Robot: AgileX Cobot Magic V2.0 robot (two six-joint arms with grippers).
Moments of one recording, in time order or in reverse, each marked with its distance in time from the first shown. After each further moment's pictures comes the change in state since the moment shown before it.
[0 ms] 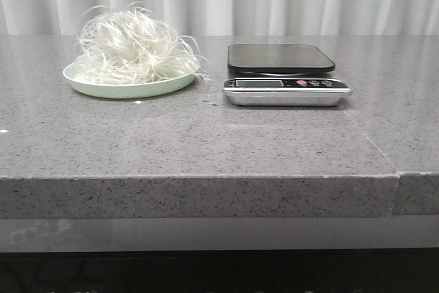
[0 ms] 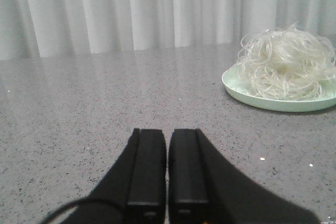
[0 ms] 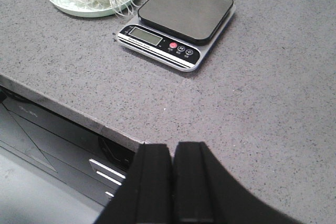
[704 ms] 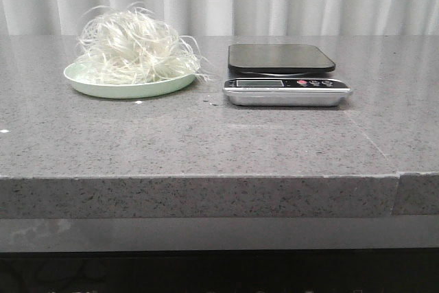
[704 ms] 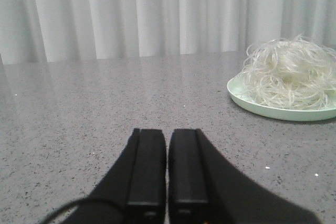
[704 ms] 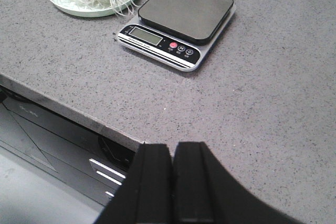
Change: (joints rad) left arm 0.015 0.000 0.000 -0.009 -0.019 0.000; right arm 0.000 0.000 0.000 0.000 0.000 0.000
